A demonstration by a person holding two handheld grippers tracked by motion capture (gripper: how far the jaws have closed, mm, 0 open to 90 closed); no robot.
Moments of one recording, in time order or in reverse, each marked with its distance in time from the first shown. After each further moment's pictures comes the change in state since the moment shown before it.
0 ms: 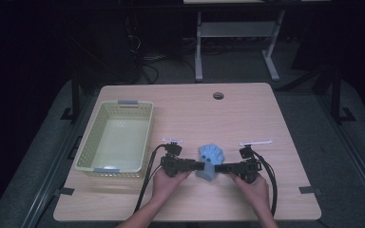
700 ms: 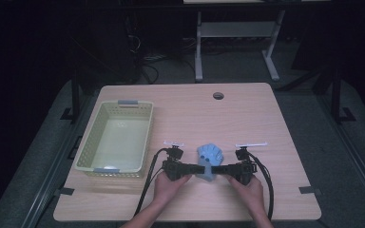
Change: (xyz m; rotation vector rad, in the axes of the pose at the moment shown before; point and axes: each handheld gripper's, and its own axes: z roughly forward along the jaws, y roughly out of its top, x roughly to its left) left arm 0.005 -0.010 0.008 0.028 -0.033 -0.041; right arm 0.000 -0.004 0.015 -0.002 0.011 0.040
